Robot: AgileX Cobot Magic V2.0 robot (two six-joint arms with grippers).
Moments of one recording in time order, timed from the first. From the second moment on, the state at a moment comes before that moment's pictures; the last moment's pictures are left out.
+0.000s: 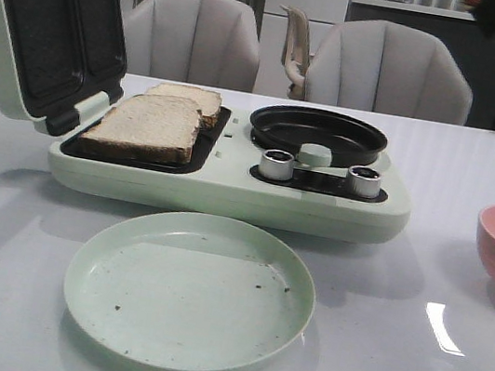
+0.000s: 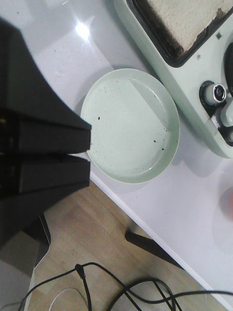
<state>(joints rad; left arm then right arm) -1.05 0.75 -0.77 0.23 0.79 -0.30 0.33 1.05 -0.97 0.17 0.84 -0.13</state>
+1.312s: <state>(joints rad) -0.05 1.09 -1.03 -0.10 0.85 0.03 0.33 0.69 -0.67 0.15 0.88 -0.11</state>
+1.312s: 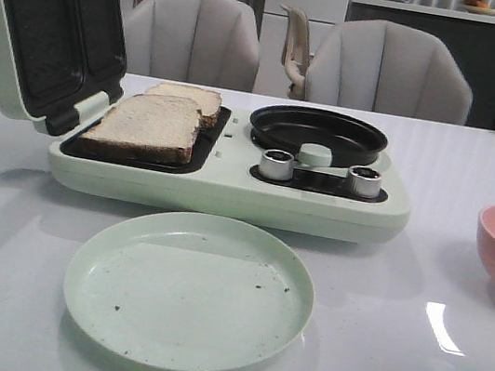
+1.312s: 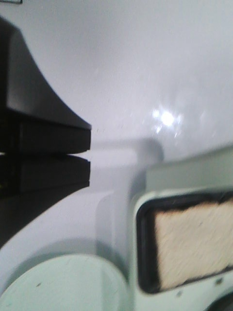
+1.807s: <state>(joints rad) 0.15 1.56 -1.31 -0.37 0.72 0.22 0.33 0.69 -0.67 0.15 0.88 -0.11</state>
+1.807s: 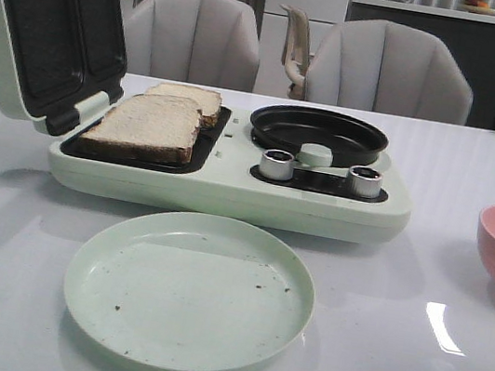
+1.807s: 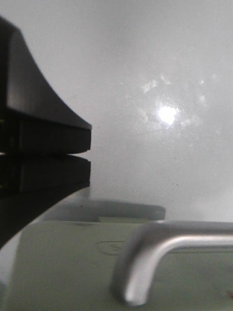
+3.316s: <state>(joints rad) -0.23 1.41 -1.21 -0.56 0.64 0.43 0.33 0.69 -0.67 0.15 0.88 -0.11</state>
